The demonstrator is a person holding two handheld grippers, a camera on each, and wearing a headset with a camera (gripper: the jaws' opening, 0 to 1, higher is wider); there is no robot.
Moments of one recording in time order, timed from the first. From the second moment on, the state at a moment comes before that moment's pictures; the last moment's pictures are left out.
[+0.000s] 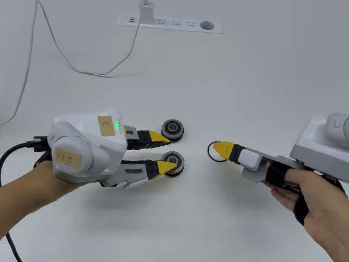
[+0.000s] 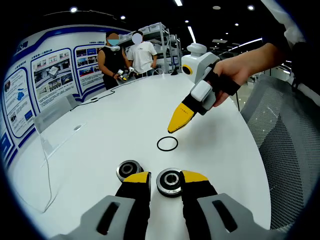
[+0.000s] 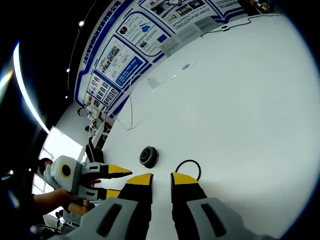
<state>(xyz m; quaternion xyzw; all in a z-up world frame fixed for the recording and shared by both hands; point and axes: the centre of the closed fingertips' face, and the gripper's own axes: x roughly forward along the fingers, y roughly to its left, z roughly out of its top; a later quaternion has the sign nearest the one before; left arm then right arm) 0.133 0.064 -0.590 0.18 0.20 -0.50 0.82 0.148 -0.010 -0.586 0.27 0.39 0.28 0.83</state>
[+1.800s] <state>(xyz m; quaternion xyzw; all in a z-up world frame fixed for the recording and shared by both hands) 0.123 0.060 -0.600 0.19 0.20 -0.51 0.81 0.118 0.049 -0.589 0.30 0.42 0.38 0.77</state>
